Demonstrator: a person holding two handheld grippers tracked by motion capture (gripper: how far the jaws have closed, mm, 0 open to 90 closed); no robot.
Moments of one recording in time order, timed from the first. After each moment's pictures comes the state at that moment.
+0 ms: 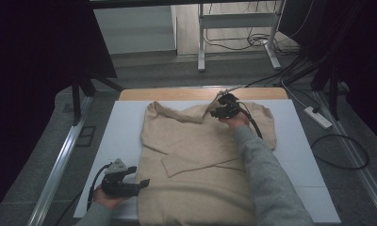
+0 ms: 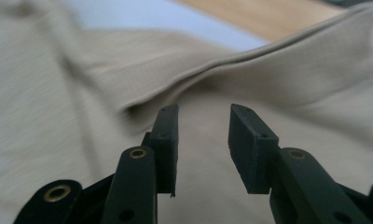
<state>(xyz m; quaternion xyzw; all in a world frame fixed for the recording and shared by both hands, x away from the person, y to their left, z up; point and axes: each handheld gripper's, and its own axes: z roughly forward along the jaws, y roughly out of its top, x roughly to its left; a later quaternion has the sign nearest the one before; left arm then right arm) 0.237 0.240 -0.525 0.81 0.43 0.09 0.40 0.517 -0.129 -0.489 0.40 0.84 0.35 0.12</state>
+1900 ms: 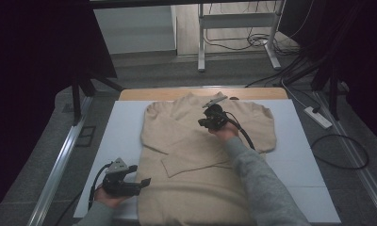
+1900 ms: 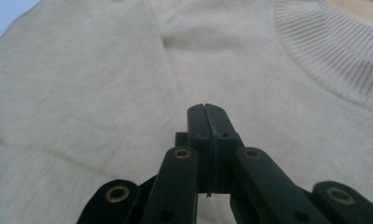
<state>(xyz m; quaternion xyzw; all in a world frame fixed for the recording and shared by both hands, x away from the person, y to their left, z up) 0.239 0.239 -0.525 0.80 0.43 0.10 0.40 0.471 -0.092 -0.490 0.33 0.87 0.37 0.10</state>
